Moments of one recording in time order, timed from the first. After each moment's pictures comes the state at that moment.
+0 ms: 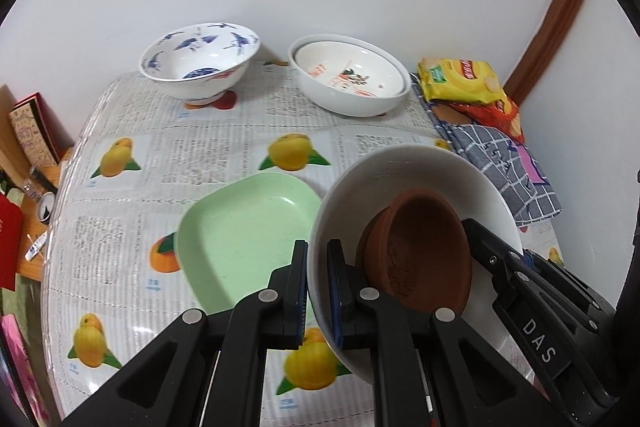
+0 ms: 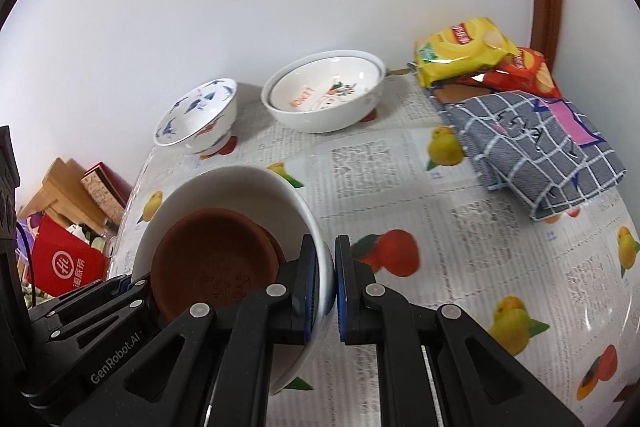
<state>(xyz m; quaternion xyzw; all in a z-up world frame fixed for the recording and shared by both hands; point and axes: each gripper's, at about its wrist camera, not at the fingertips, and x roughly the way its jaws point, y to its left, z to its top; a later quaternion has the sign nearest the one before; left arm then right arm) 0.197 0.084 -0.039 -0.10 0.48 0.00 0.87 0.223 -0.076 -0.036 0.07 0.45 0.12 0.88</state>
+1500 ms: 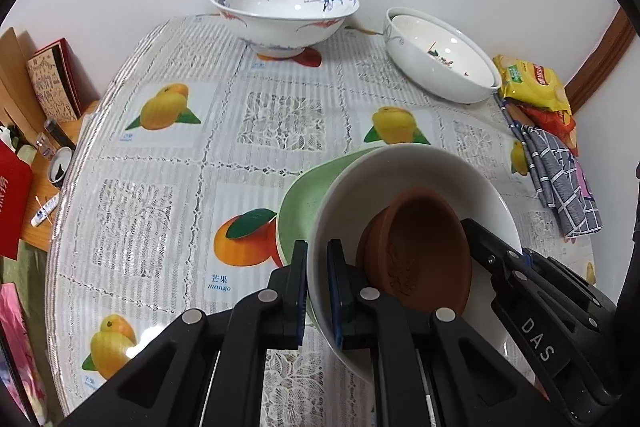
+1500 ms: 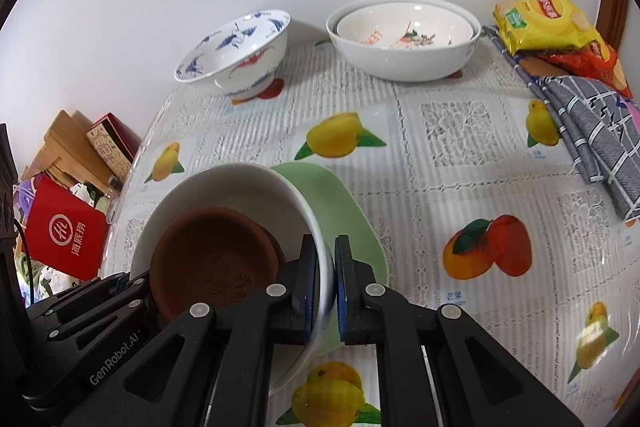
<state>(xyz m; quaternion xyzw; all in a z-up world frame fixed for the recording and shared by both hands) 0.209 0.166 -0.100 -0.13 0.52 0.05 0.84 0.251 0.010 -0.101 0.04 0.51 0.16 0.85</state>
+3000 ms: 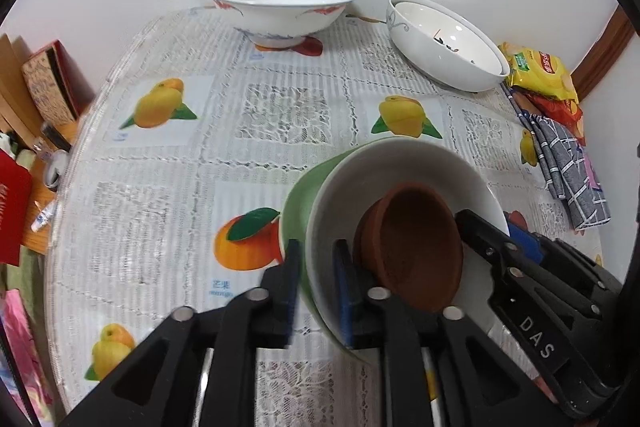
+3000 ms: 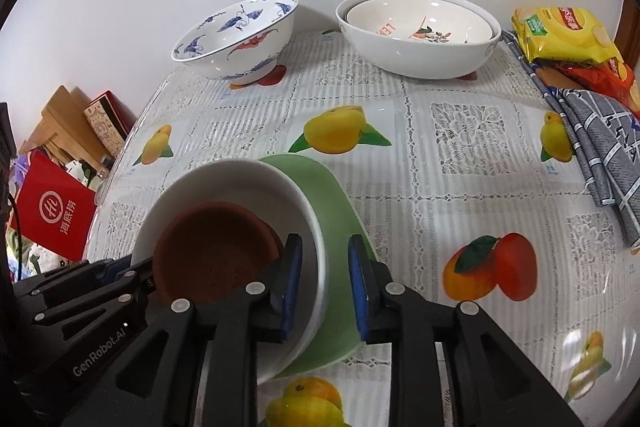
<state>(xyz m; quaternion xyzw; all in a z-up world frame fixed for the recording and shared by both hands) 0.214 0.167 -0.104 -0.11 0.53 0.06 0.84 0.261 0.014 -0.111 0.00 0.51 0.18 0.84</state>
